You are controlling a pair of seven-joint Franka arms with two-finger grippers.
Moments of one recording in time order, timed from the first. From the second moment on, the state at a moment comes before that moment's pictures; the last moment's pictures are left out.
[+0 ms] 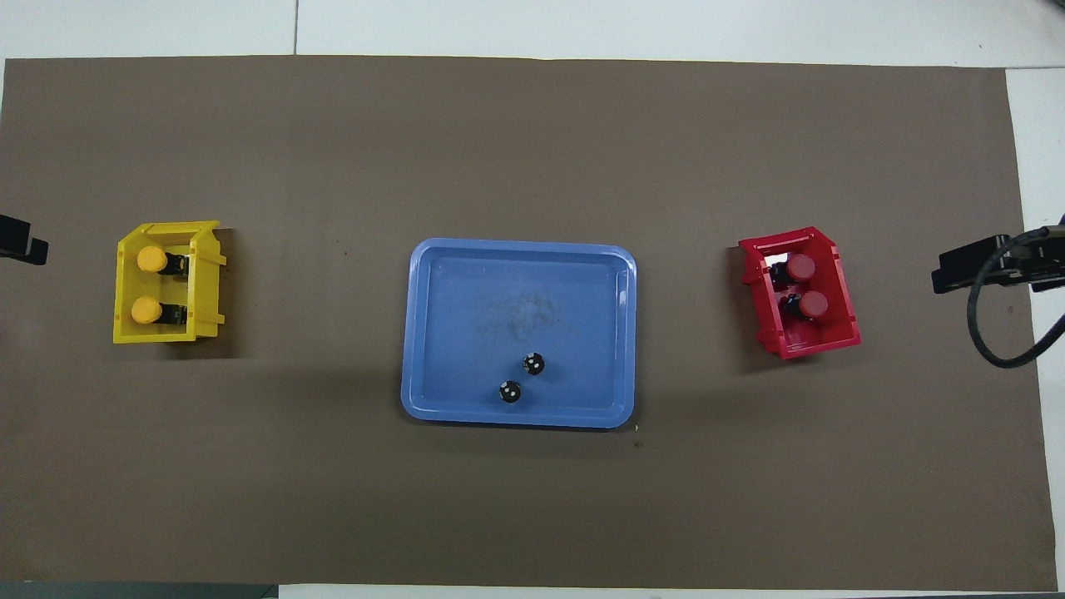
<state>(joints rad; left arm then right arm) -0.12 0.02 0.14 -1.49 -0.02 1.46 0.13 -0.10 -0.06 0.06 -1.64 0.01 1.50 -0.03</state>
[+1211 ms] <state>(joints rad) -0.12 0.02 0.14 -1.50 -0.02 1.46 0.12 -0.04 0.13 0.07 -2.06 0.01 2.32 -0.03</state>
